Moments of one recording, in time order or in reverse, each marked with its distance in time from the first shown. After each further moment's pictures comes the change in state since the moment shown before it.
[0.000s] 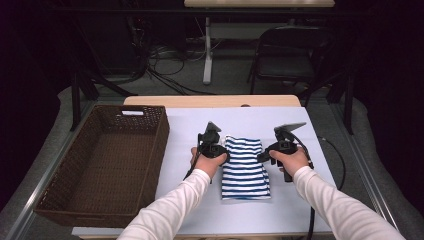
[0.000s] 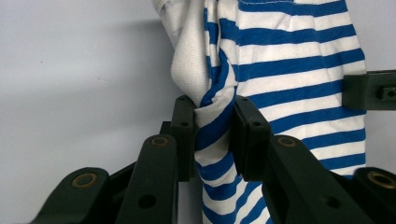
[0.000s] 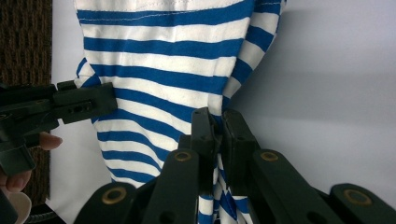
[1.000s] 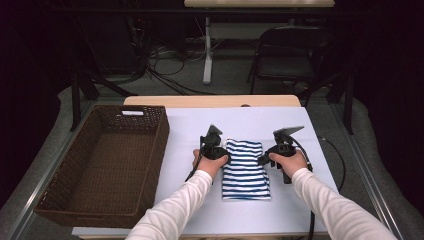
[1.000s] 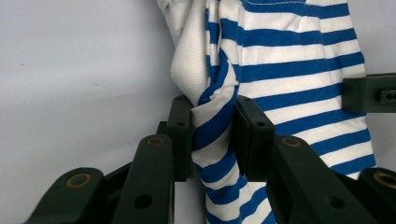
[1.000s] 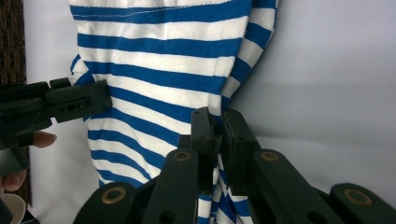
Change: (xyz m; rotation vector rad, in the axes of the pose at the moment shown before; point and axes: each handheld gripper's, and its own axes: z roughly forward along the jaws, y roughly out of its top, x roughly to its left) left arm 0.008 0.002 0.024 0.017 0.007 -0.011; right arm -0.019 0.002 0.019 0.024 -0.009 0.018
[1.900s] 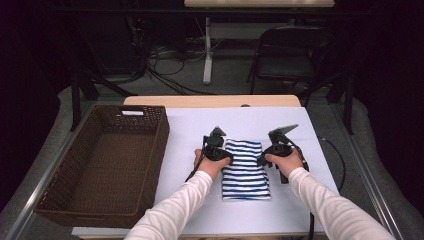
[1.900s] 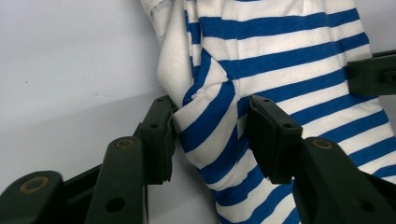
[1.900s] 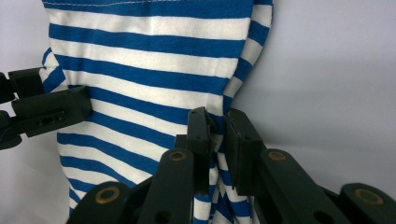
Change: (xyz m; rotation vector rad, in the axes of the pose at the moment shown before) left arm -0.006 -0.003 0.004 -0.001 0.068 0.124; right arm 0.012 0.001 0.007 0.012 -0.132 -0.054
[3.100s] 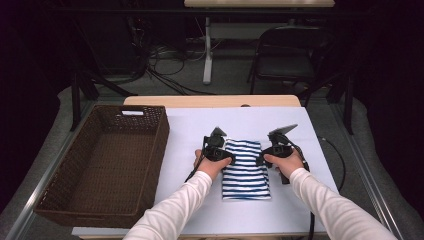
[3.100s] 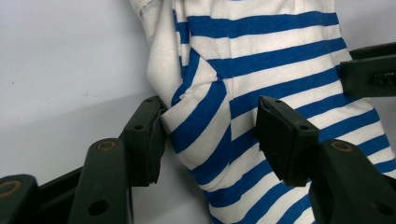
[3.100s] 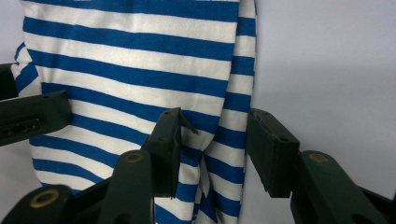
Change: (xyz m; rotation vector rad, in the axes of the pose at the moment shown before) left arm 0.000 0.000 0.000 0.000 -0.025 0.001; right arm 0.002 -0.003 0.000 -0.030 -0.069 -0.025
